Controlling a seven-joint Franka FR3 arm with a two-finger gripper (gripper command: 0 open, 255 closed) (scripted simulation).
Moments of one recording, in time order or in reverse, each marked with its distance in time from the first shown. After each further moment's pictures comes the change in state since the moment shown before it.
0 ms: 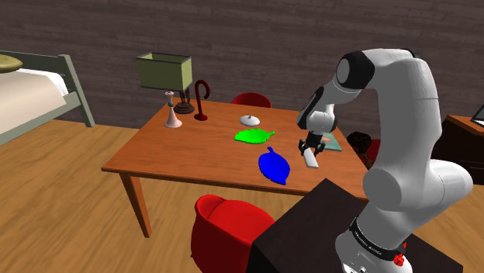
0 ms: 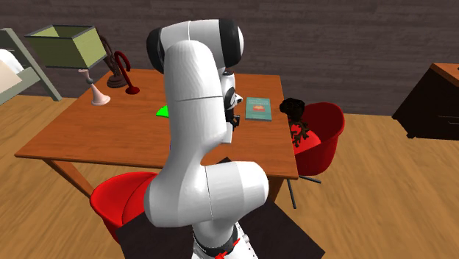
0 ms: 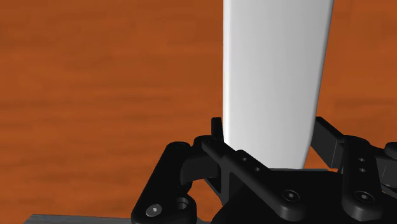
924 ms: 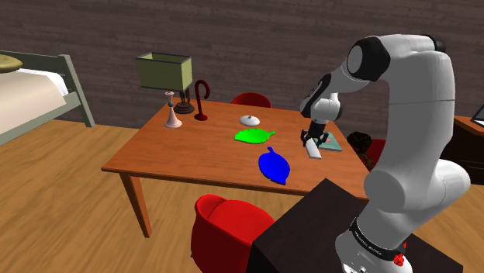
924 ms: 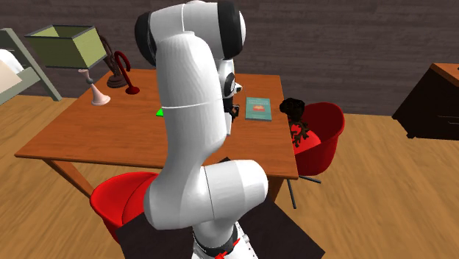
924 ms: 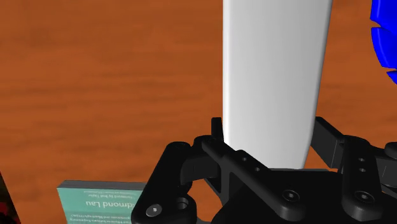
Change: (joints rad) arm 0.055 -0.159 -0.059 -0.048 -0.061 -0.110 0.052
